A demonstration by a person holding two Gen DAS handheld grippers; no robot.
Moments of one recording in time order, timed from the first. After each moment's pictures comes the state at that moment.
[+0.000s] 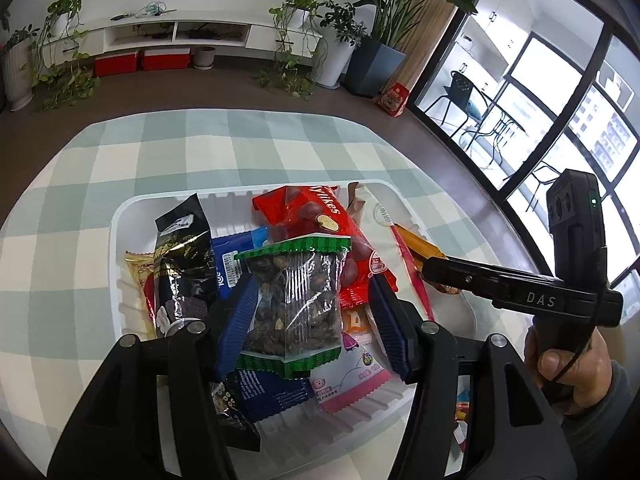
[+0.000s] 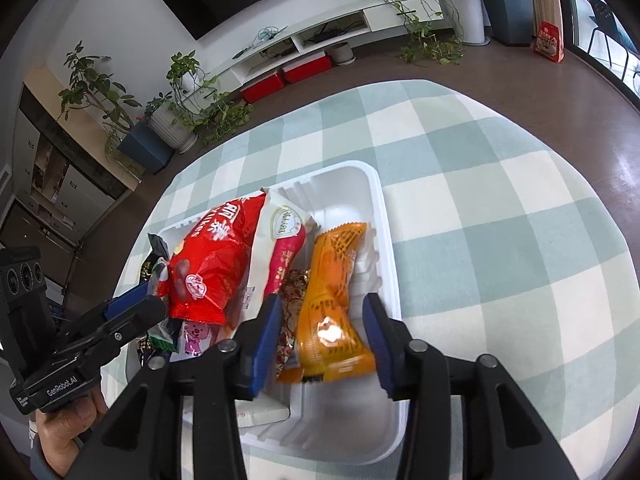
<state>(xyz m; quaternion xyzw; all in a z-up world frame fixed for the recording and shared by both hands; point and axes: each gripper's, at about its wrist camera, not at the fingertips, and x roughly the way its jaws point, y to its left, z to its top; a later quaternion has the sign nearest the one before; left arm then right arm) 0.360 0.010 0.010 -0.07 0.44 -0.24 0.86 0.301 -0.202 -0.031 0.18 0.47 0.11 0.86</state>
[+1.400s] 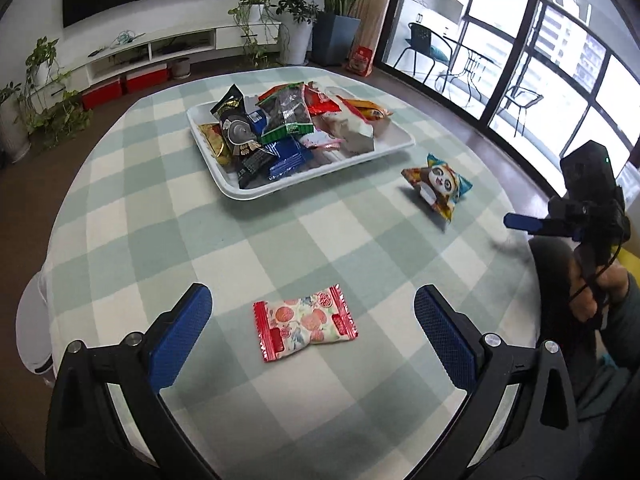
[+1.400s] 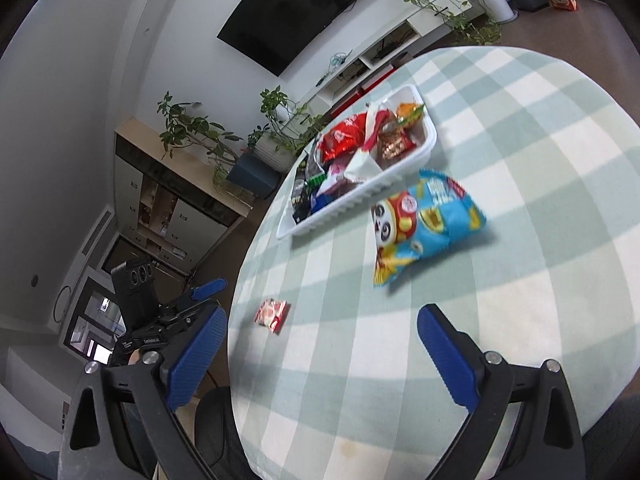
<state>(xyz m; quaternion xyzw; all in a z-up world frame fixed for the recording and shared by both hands) 0.126 0.102 0.023 0.06 0.43 -0.28 0.85 0.058 -0.218 -0.039 0.33 0.38 0.26 0.82</state>
